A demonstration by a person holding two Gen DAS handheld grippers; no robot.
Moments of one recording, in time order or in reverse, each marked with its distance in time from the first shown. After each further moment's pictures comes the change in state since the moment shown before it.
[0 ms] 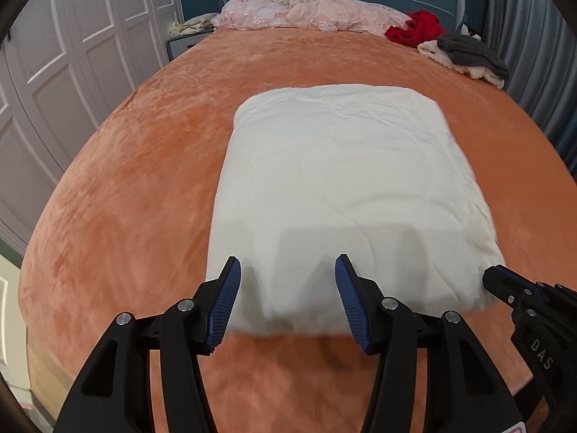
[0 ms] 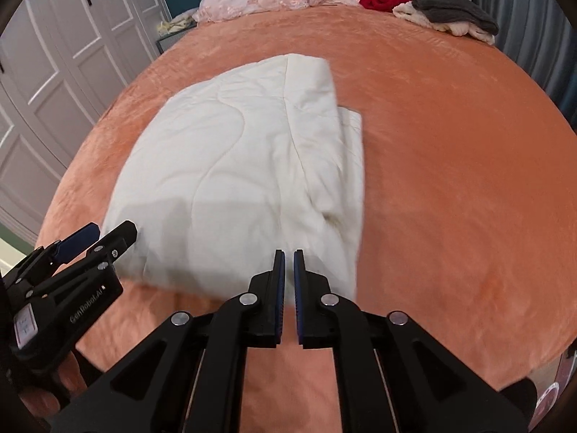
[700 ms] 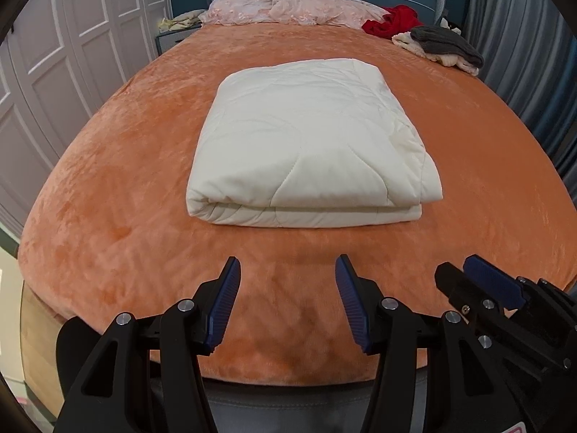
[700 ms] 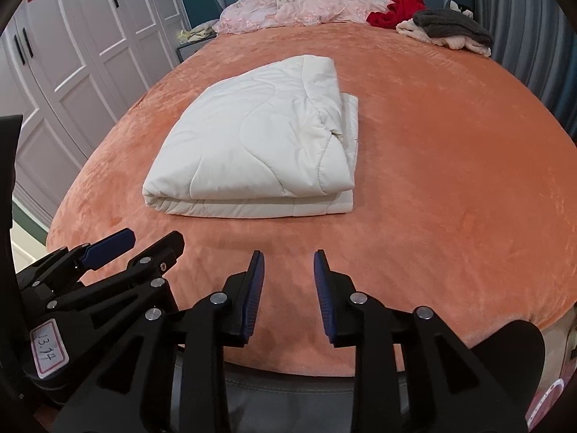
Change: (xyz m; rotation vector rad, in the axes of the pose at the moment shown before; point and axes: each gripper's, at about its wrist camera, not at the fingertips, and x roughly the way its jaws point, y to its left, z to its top) left arm -0.063 -0.029 -0.079 0.015 0.021 -0.048; right arm -0.064 0.013 -0.082 -0.037 -0.072 0.023
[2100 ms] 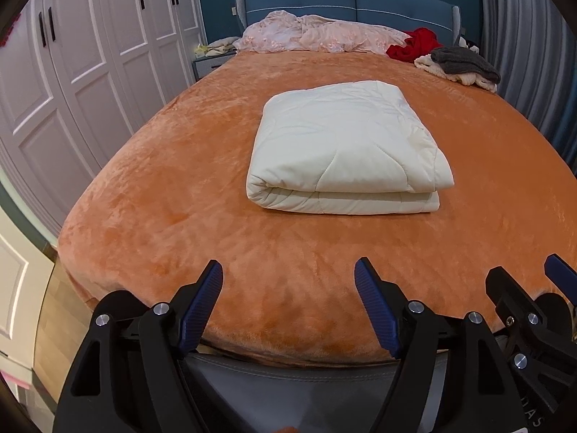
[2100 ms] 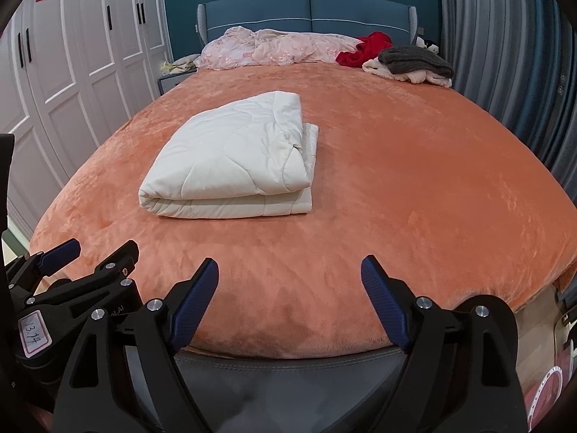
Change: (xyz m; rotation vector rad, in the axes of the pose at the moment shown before) left arm -0.047 0.007 -0.047 -0.016 -0.129 0.145; right arm -0.056 -0.003 -0.047 -0.005 -0.176 -0.133
